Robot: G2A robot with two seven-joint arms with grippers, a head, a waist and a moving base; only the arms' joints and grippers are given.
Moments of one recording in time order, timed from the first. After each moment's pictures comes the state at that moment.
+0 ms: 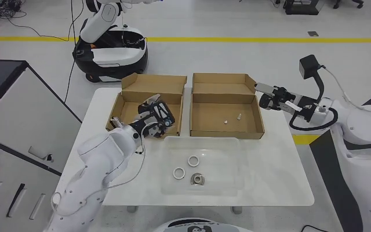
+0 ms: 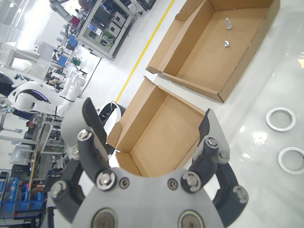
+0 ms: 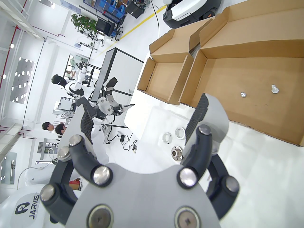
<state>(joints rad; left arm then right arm) 1.47 -1.14 -1.29 -2.20 1.63 -0.60 -0.64 -1.40 -0.84 1.67 -2.04 0.20 0.33 0.95</state>
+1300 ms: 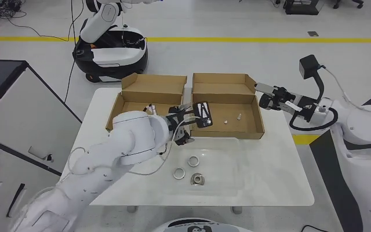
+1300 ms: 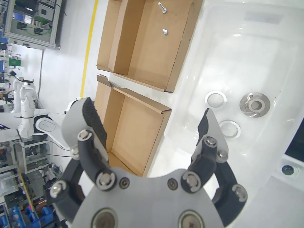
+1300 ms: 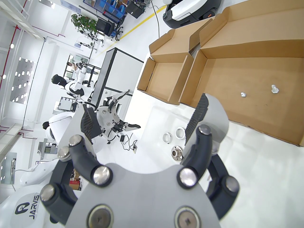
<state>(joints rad) 0.89 -1.10 -0.80 -2.10 1.01 -0.47 -1.36 -1.40 -0.84 1.67 -2.04 0.20 0.33 0.95</state>
